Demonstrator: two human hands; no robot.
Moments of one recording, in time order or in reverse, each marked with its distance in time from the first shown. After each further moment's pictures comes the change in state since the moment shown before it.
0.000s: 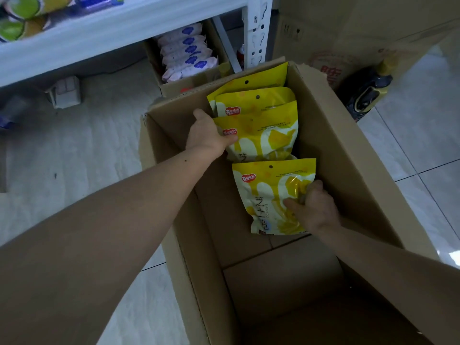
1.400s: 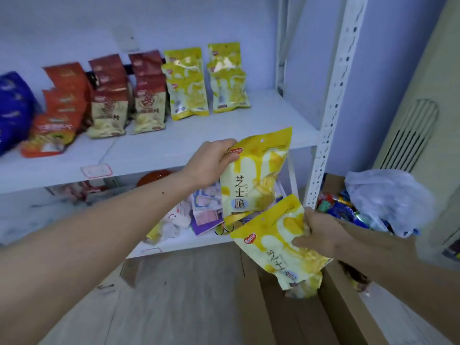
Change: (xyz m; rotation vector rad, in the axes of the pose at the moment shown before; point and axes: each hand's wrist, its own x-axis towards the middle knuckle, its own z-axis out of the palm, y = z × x) left_hand -0.280 0.246 -0.588 0.315 0.341 0.875; right_hand -0.329 -0.377 -0.349 -0.325 0.026 -0.691
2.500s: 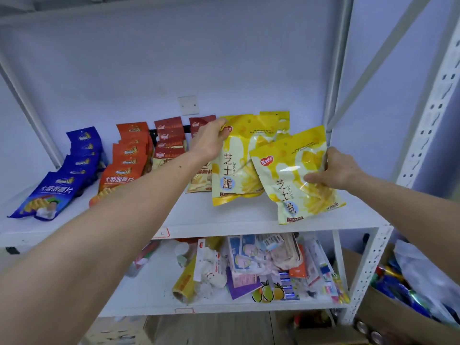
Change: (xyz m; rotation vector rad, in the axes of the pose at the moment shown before) left_hand 0.121 -0.136 -0.213 0.029 0.294 -0.297; right_hand 0.154 -0.210 -0.224 0.185 0.365 -0.009
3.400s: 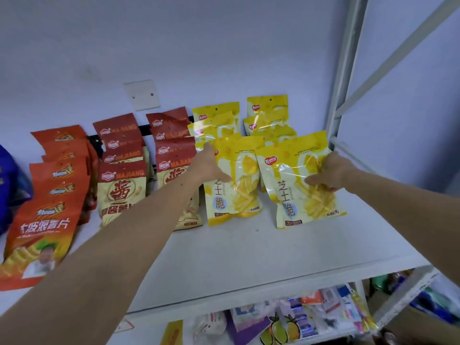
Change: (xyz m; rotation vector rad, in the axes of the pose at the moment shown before) left_hand 0.170 -0.138 0.159 0.057 -0.422 -0.282; right_hand 0.232 0.037 0.098 0.012 -0.129 0.370
